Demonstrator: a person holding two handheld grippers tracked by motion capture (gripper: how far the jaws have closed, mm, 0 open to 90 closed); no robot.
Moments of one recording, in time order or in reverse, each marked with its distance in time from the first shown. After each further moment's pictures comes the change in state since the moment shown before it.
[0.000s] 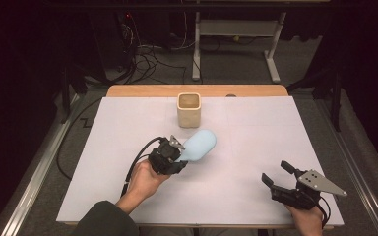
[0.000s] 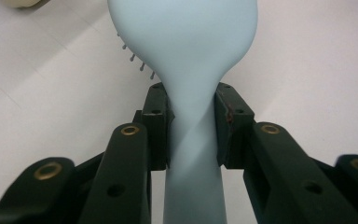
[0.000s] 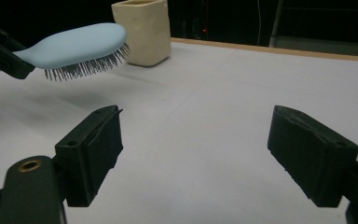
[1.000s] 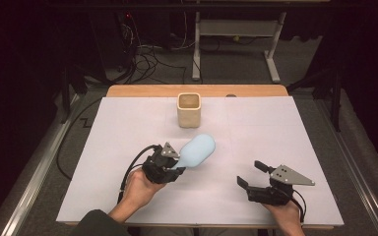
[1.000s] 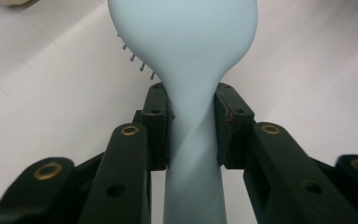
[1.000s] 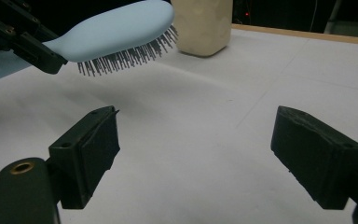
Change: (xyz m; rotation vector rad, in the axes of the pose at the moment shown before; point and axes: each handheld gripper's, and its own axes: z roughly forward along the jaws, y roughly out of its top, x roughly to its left) left arm -0.010 -0.022 -0.012 -0.064 -0.023 0.017; right arm 0.040 0.008 0.041 0.073 0.155 -0.018
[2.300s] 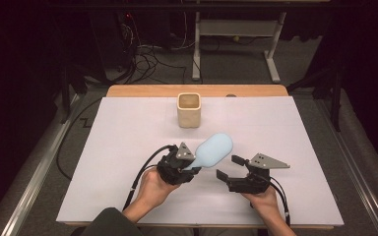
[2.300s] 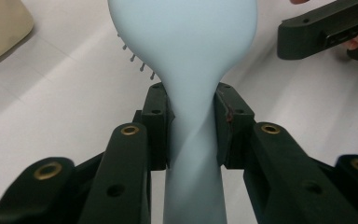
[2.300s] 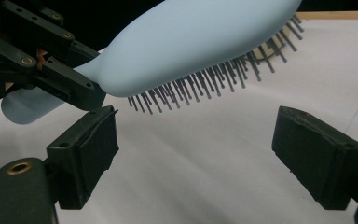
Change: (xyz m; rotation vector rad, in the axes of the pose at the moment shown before) left arm -0.027 0.025 0.011 -0.064 -0.031 0.075; right arm 0.014 0.017 0.051 0.027 0.159 0.101
